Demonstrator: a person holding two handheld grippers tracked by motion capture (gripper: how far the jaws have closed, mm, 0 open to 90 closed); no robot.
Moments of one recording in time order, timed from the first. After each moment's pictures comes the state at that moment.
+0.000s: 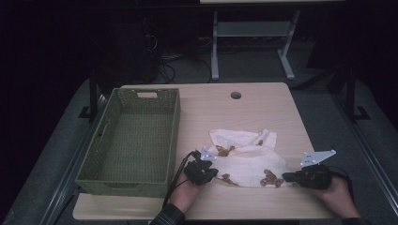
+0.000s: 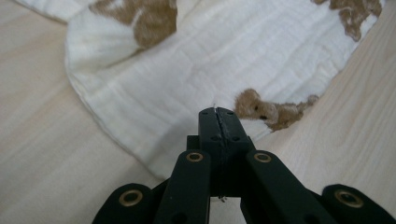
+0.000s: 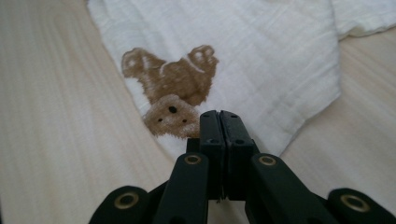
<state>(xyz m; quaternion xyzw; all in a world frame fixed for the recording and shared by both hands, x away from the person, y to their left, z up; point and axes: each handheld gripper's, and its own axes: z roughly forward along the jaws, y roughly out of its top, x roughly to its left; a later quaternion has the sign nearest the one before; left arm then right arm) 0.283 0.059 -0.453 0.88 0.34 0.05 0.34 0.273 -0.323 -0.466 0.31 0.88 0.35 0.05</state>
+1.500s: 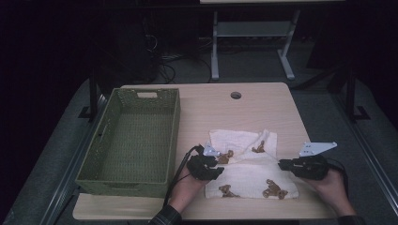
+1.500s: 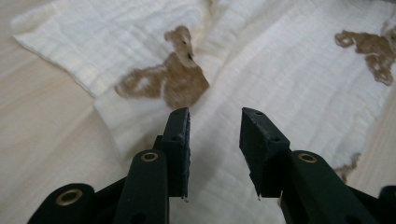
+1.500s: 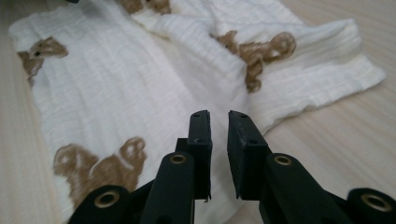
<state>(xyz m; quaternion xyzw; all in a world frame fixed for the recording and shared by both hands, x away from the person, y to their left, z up) 0.299 0.051 -0.439 0.88 0.31 0.07 0.35 0.292 -0.313 -0.447 0.31 0.86 0.39 0.10</state>
